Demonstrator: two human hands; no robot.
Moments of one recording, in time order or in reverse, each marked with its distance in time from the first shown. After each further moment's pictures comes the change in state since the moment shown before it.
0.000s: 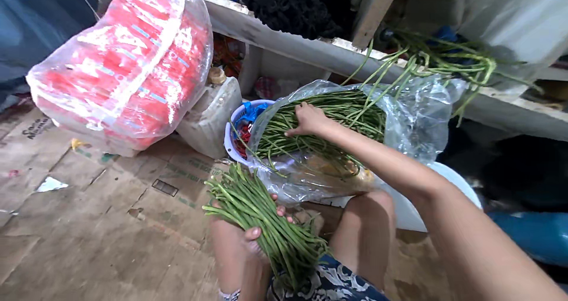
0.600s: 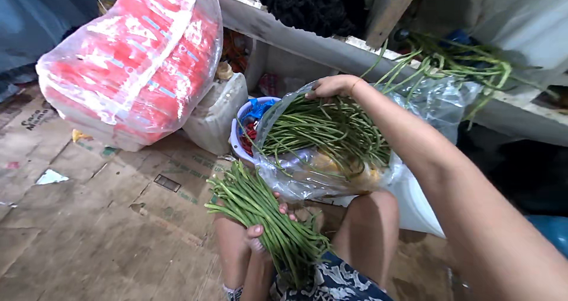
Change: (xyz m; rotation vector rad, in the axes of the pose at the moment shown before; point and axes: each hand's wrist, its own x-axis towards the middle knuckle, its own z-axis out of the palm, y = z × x) left_hand -0.001 0.007 0.007 -0.022 0.046 0.071; right_hand 0.049 0.031 -0.079 0.305 -0.344 0.142
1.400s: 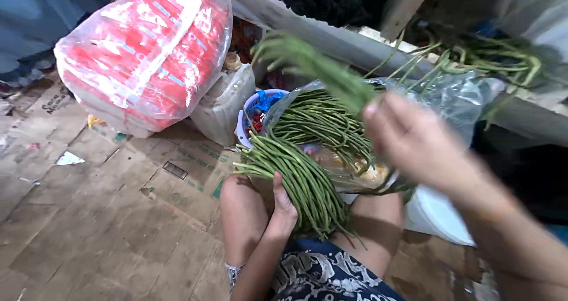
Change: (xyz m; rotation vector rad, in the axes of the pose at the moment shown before) left_hand 0.067 -0.049 -0.004 0.157 0.114 0.144; right_hand -0.263 -0.036 0.085 0.260 0.568 -0.396
